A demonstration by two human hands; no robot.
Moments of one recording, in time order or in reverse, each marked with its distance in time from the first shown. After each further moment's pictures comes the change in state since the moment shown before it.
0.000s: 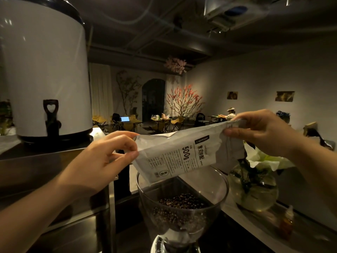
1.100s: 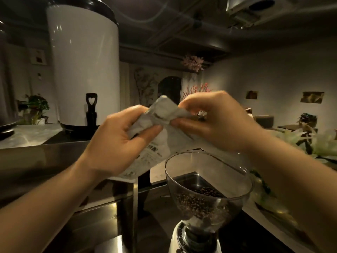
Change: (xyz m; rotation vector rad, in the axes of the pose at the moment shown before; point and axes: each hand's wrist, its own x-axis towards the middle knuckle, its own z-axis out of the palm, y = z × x) left_hand -0.019 0.030 -0.031 0.026 0.268 0.161; right_hand 0.043 -0.138 0.113 -0.337 0.053 -0.390
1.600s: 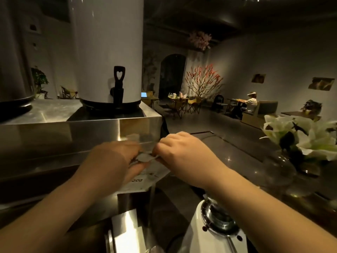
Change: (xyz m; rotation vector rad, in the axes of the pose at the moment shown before) left_hand -0.088 -0.094 -0.053 0.539 -0.307 -0.089; right_hand 0.002 -0.043 0.173 -0.339 -0.335 -0.203
